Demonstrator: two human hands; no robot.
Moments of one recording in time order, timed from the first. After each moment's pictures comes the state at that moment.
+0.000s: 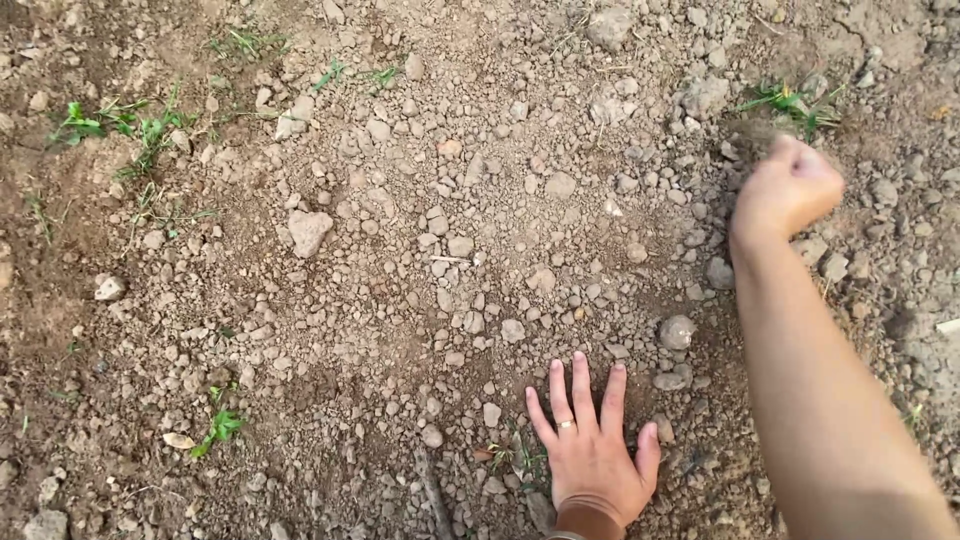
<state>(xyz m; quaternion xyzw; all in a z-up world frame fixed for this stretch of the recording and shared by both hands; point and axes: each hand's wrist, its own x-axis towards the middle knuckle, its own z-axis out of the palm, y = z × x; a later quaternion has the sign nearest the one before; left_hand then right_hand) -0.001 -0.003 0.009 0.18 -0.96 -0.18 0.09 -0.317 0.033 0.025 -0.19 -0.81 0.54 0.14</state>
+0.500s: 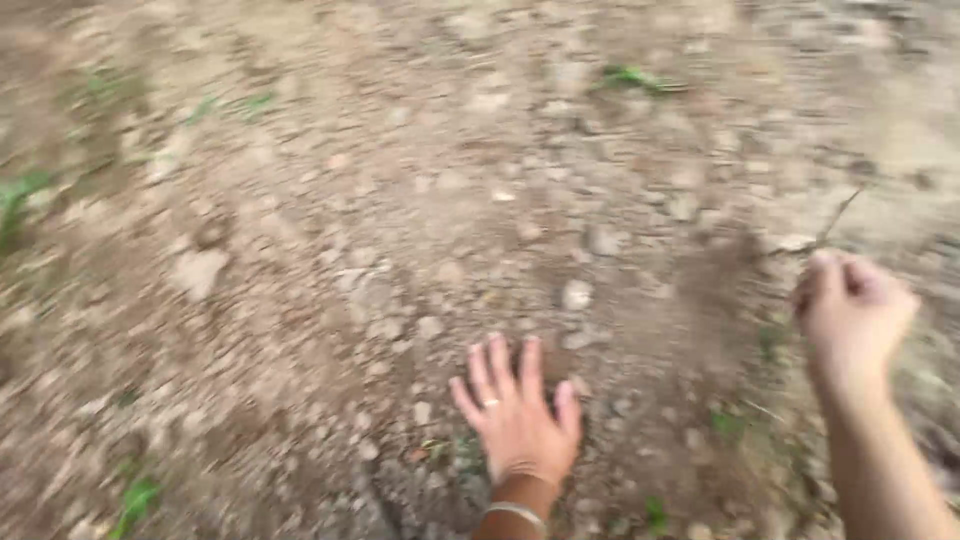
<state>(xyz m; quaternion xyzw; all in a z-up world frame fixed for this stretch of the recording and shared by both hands) 0.003 -0.003 -0.014 0.18 -0.97 -0.13 0.11 -0.199 0.269 0.034 -0.20 -0.82 0.53 0.09</state>
